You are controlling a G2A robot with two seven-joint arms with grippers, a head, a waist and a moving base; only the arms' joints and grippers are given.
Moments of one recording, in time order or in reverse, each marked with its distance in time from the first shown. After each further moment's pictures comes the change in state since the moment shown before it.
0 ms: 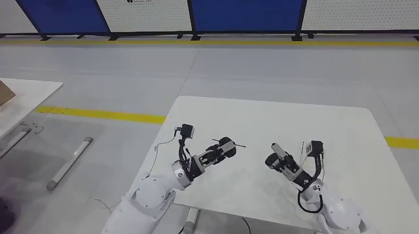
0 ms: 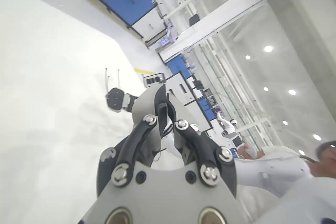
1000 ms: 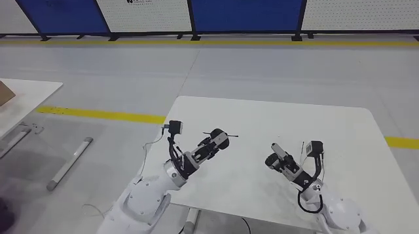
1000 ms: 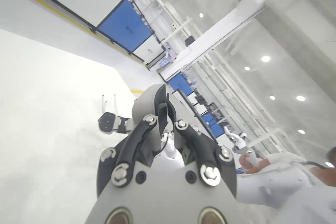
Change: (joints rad) left arm 0.028 0.003 -0.017 -0.067 0.162 0.075 0.119; right arm 0.000 0.000 0.000 0.000 0.000 0.000 0.000
